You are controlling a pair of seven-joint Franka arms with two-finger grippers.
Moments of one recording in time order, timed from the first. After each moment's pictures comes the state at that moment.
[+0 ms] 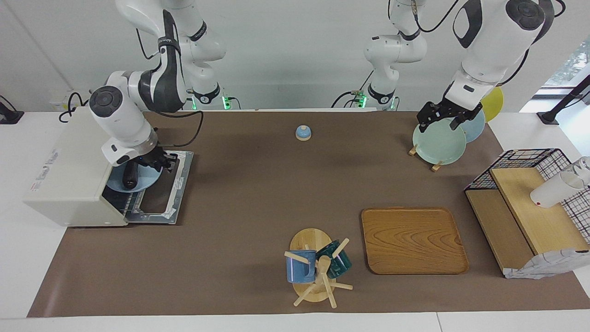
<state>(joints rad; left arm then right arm) -0.08 -0.06 -0.06 -1.72 -0.03 1.59 -0.15 0.03 0.08 -0.11 -2.00 -0.03 1.92 0.05</state>
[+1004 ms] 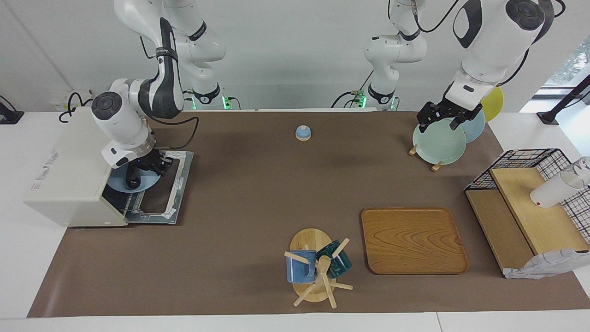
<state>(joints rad) -0.08 -0.06 -0.06 -1.72 -0.03 1.59 -0.15 0.04 0.04 -0.10 -2.13 -0.08 2.04 -0.02</state>
